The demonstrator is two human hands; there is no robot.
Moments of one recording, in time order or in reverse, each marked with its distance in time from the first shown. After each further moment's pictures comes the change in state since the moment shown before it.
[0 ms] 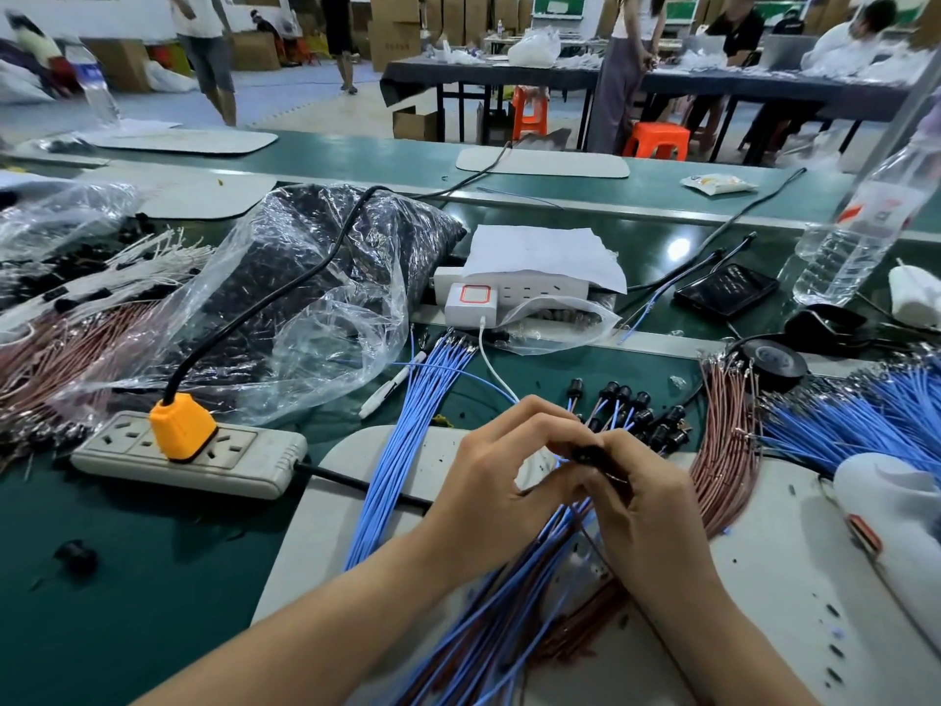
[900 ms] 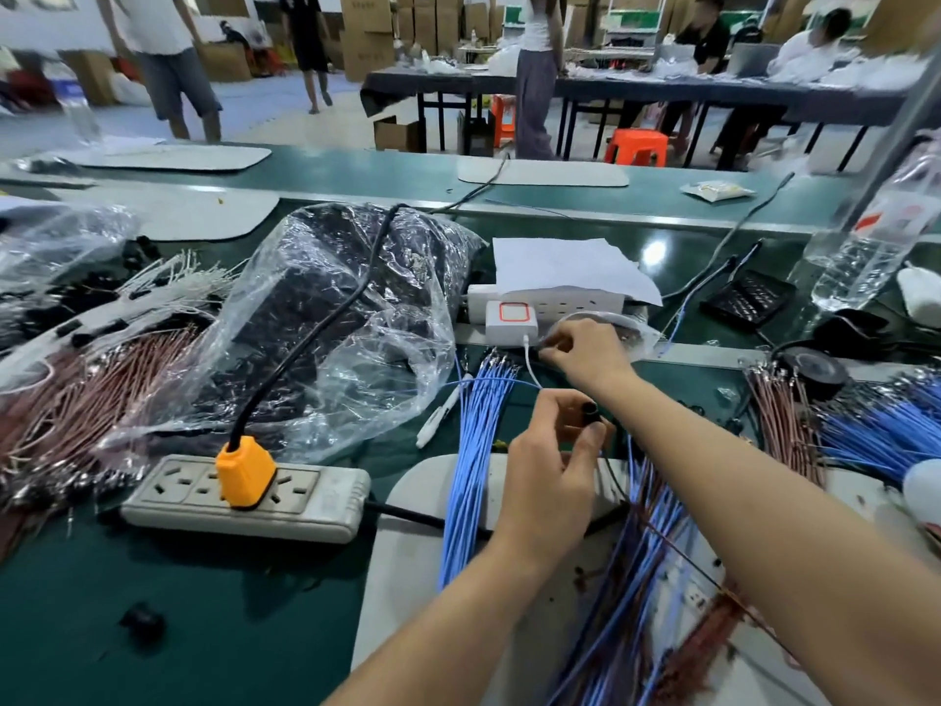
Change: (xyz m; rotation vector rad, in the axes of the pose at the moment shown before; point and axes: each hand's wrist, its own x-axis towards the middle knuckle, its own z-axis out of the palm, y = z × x) left_hand 0.005 -0.024 -0.008 -0.275 0.130 -0.487; right_hand 0.169 0.047 0.081 -0.451 -0.266 0.376
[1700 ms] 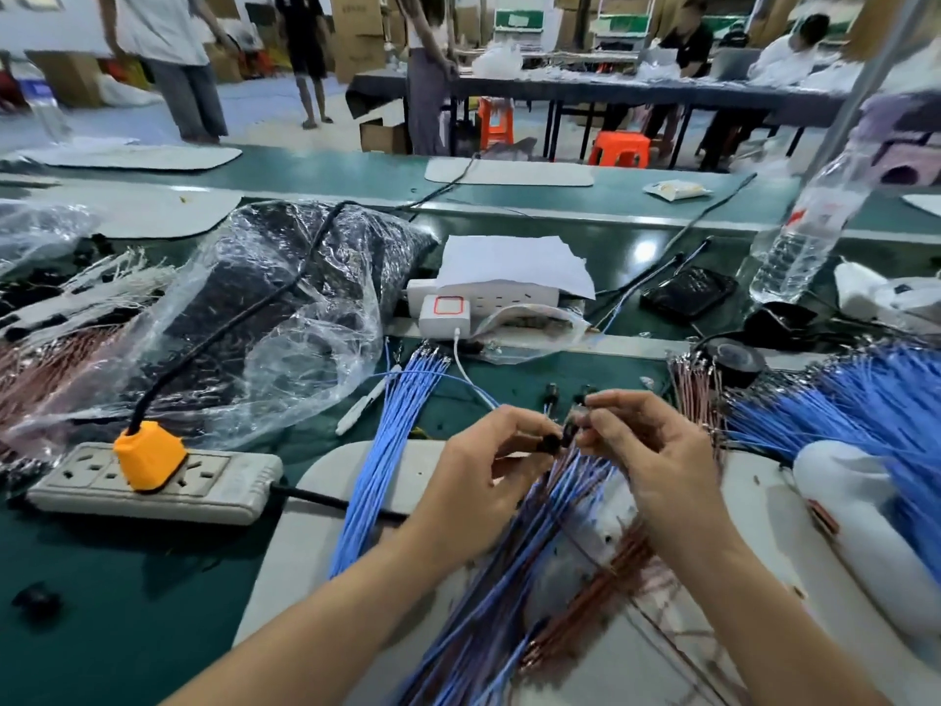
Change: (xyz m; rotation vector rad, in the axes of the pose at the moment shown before) left_hand -0.010 0.003 0.010 0.085 -0.256 0.099; right_hand -0.163 0.050 -0.057 1.041 0.232 0.020
